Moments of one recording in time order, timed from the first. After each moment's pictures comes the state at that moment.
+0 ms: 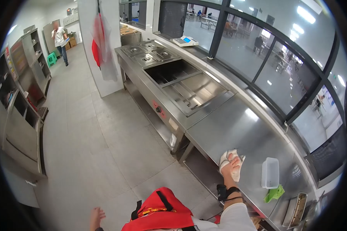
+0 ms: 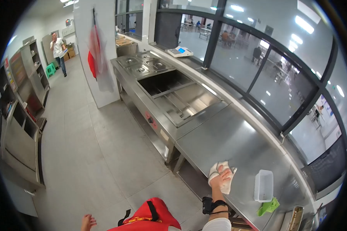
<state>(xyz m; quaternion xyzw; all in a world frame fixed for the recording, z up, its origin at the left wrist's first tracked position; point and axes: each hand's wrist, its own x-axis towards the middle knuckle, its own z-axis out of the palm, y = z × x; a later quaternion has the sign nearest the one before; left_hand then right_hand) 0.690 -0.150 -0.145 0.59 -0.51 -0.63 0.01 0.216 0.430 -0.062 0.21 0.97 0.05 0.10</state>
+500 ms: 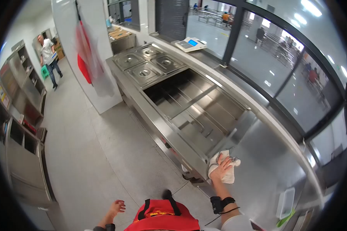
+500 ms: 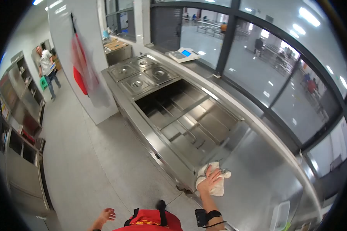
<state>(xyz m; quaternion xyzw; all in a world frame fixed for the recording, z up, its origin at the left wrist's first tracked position) 0.308 -0.218 -0.104 0.45 -0.59 -0.63 -0.23 0.021 0.241 -0.075 0.13 0.99 0.03 -0.06</state>
